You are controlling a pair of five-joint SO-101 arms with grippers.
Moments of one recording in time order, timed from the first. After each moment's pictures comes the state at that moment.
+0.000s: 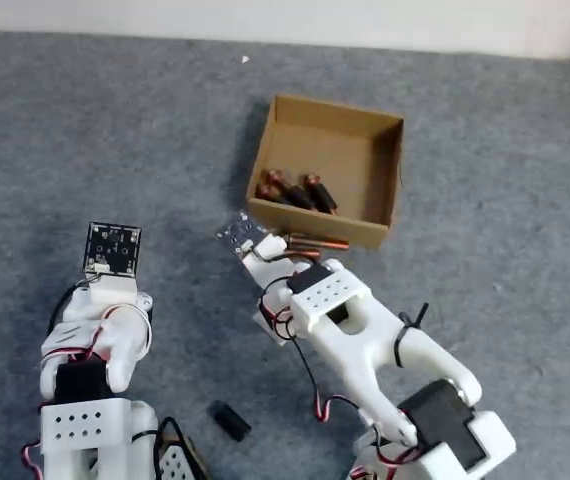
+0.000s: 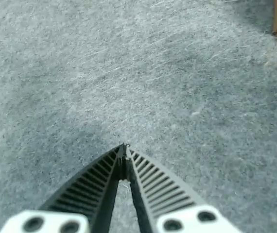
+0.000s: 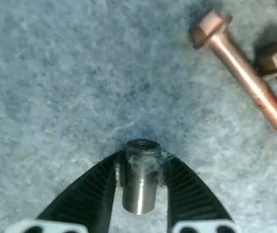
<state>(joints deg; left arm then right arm) -14.1 -80.8 83.2 54.3 -8.1 -39.5 -5.9 45.8 43.0 17.3</state>
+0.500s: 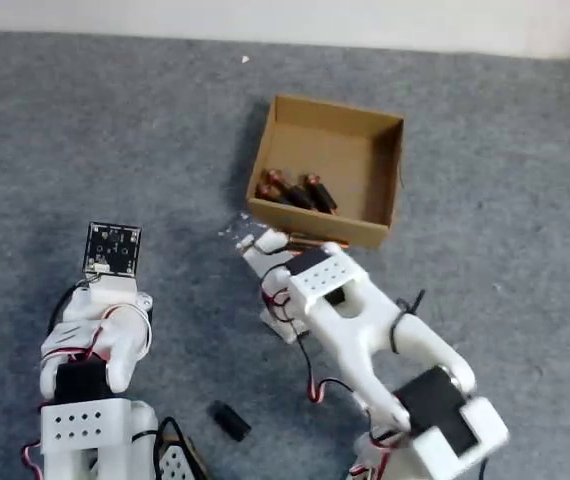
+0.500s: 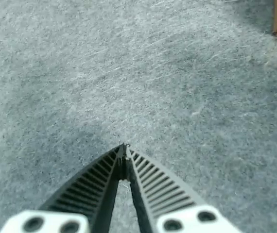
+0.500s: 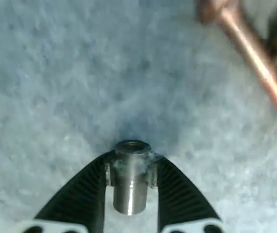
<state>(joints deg) -14.1 -80.8 83.2 54.3 -8.1 -37.1 -5.2 39.0 54.3 20.6</state>
